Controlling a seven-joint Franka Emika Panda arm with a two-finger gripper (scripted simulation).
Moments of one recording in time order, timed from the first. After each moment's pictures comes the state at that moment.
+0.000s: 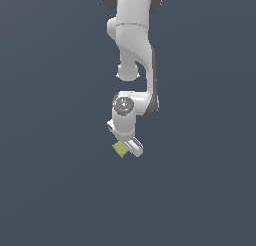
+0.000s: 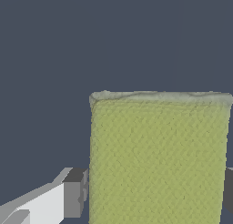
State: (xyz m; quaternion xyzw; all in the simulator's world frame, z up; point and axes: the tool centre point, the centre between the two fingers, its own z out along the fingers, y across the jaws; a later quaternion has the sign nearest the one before) arm 0.003 -0.014 0.011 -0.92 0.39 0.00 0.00
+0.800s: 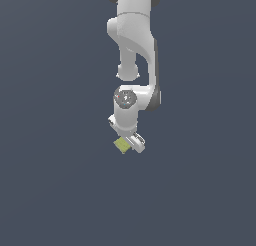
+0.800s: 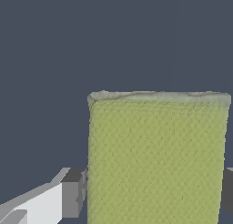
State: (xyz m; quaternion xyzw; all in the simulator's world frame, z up) arm -0.004 -0.006 0.037 -0.92 0.40 0.00 0.00
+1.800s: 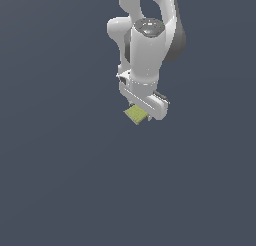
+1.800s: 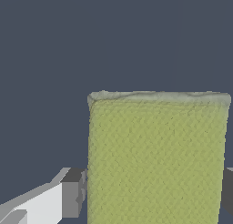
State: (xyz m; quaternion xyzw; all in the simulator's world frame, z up) arm -0.038 0.048 0.222 -0.92 0.40 0.00 0.00
